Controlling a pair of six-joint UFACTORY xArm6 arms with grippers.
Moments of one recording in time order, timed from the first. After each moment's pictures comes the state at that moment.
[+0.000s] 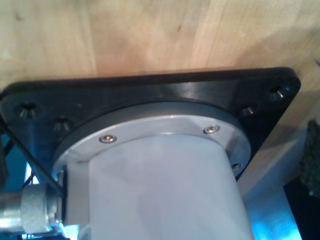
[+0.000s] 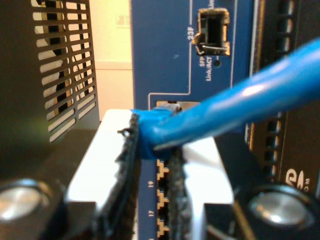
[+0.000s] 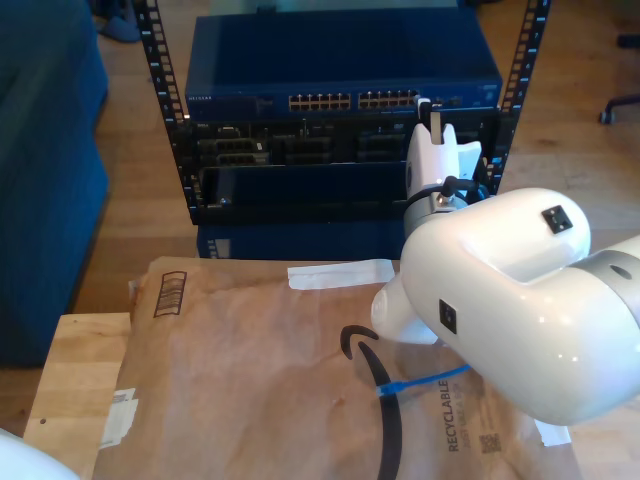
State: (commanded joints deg) left arm 102.4 -22.3 -13.0 -2.6 70.2 11.7; right arm 23.5 40.6 -65.0 27.0 -74.2 79.4
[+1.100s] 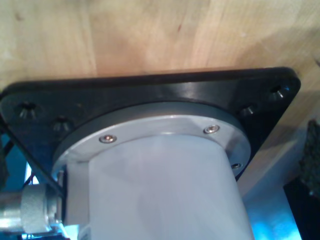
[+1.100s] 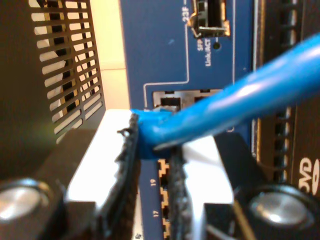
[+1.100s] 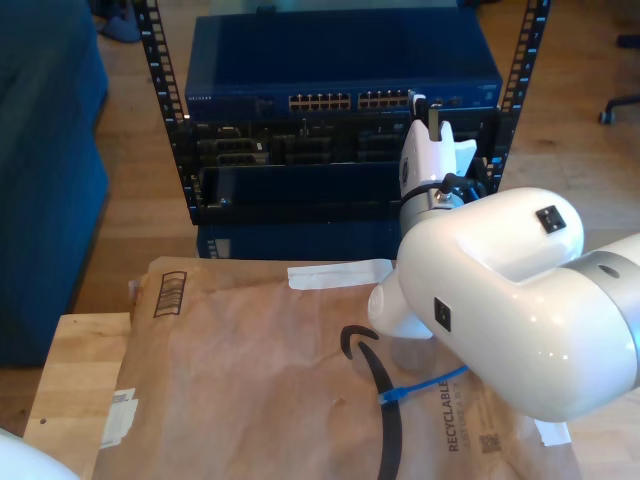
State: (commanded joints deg) left arm 102.4 -22.3 -13.0 -2.6 70.2 11.7; right arm 23.1 42.0 -67.6 26.2 -73.9 83.0
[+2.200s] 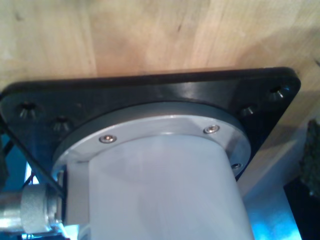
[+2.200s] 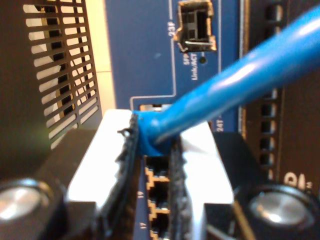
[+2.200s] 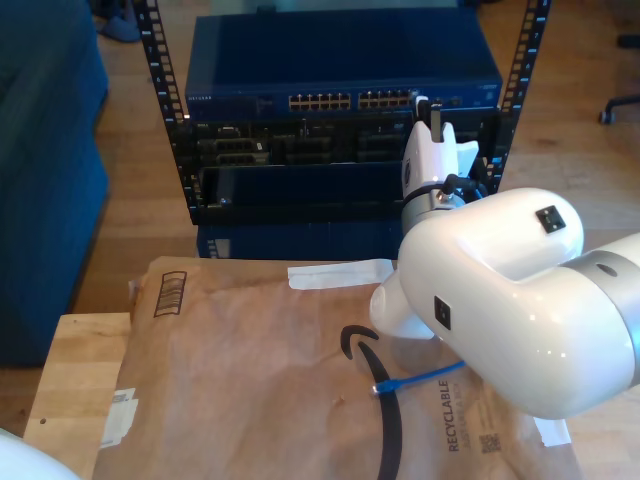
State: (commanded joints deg) left arm 102.4 -22.3 -13.0 -2.6 70.2 11.7; right arm 23.0 42.8 -67.5 26.2 -74.0 83.1
